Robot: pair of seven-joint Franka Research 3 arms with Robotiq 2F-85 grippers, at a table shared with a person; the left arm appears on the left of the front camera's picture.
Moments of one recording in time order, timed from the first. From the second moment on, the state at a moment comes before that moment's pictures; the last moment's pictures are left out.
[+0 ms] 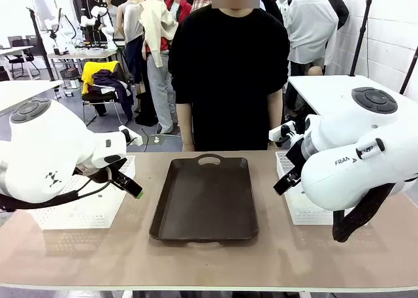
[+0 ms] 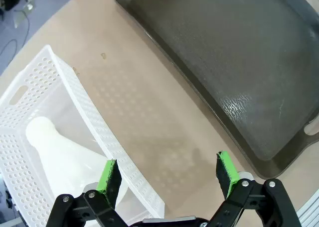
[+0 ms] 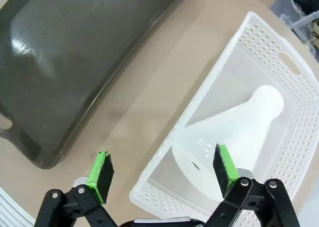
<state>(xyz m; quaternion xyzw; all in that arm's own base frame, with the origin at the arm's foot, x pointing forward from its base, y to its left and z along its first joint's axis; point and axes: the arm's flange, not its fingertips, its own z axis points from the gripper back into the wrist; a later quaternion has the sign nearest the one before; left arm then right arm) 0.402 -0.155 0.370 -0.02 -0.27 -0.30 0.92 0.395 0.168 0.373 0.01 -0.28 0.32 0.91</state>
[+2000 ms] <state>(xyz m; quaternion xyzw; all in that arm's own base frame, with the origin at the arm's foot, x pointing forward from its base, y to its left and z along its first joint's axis) 0.385 -0.135 0.470 -0.06 -0.35 -0.25 0.90 0.371 0.142 0.470 0.08 -0.32 0.32 0.89</state>
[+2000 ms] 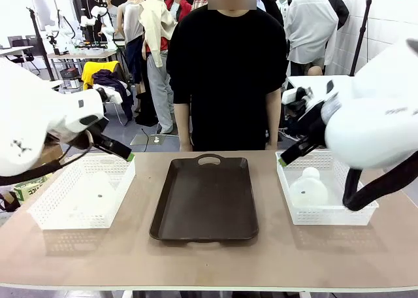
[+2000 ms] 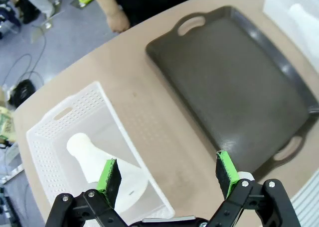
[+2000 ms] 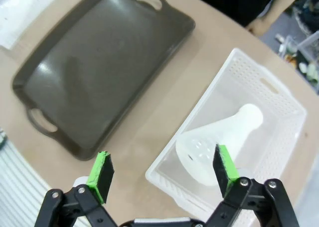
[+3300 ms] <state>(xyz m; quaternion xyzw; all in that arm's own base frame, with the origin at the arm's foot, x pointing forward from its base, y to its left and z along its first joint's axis) 0.386 0.024 0.434 -0.49 -0.18 -0.11 0.84 0.413 -0.023 0.442 0.46 -0.18 0.22 0.84</state>
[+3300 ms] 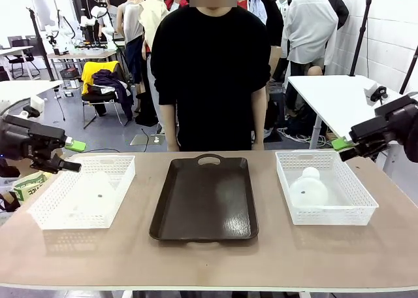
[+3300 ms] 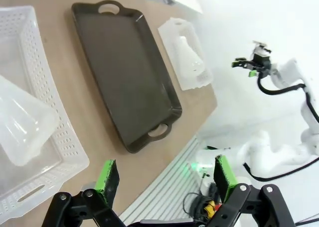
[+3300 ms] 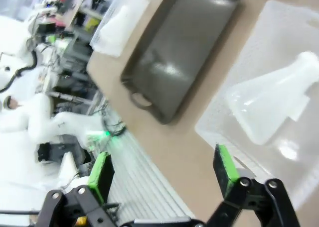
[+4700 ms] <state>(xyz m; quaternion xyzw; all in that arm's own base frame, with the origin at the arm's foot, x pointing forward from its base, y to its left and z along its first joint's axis) 0.412 0.047 0.390 -0.58 -0.16 -0.06 0.79 0.471 -0.037 0.373 0.57 -0.04 0.19 0.80</state>
